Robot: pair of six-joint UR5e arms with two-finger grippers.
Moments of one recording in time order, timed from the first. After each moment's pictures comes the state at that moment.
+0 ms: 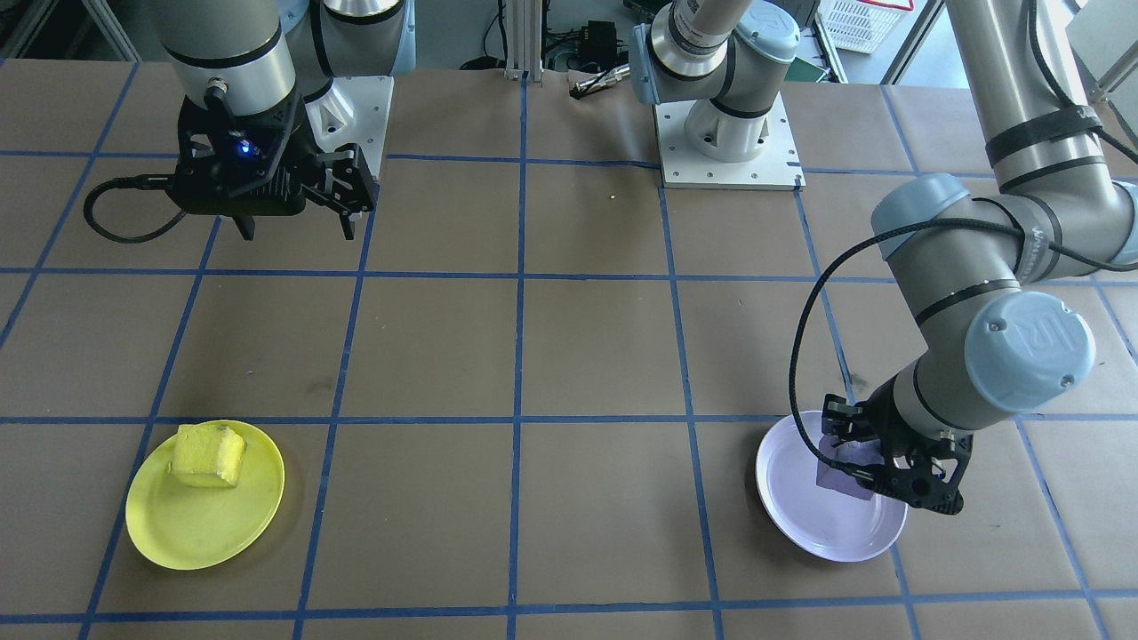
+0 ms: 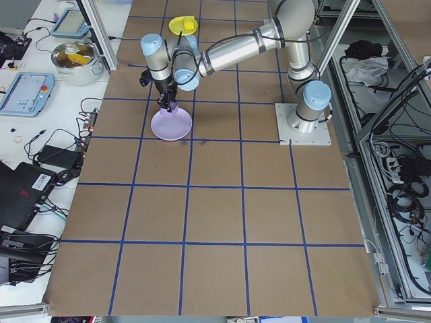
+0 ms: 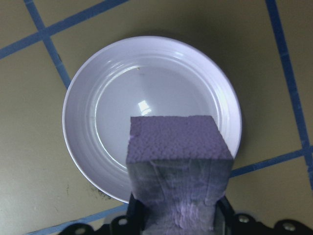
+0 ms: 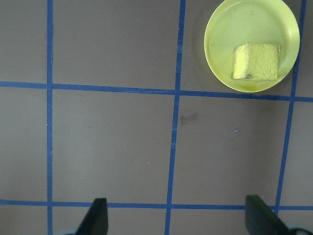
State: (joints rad) left arm -1.38 -2.03 -1.48 -1.29 1.69 0.53; right arm 1.67 -1.56 1.59 -1.61 -1.64 0.04
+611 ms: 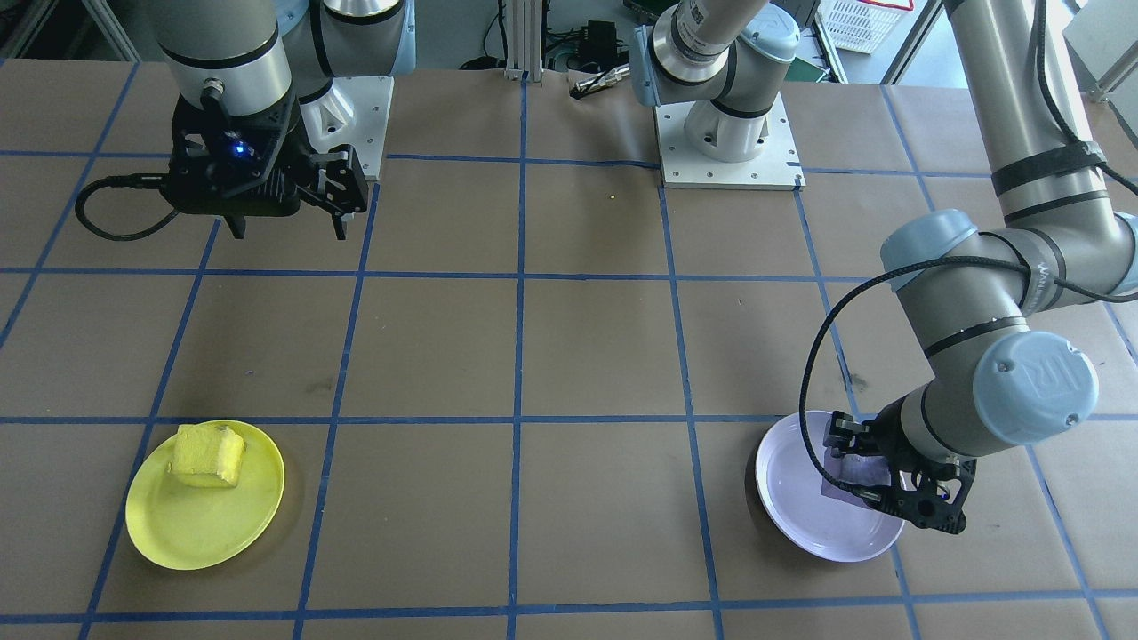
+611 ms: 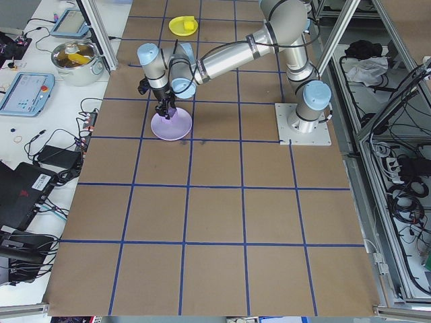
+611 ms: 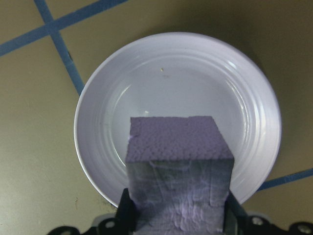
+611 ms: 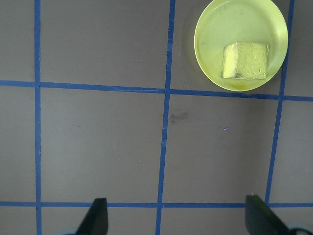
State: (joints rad) left arm -1.36 -2.08 -1.46 -1.28 1.69 0.54; right arm 1.67 -1.56 1.59 -1.60 -1.66 0.04
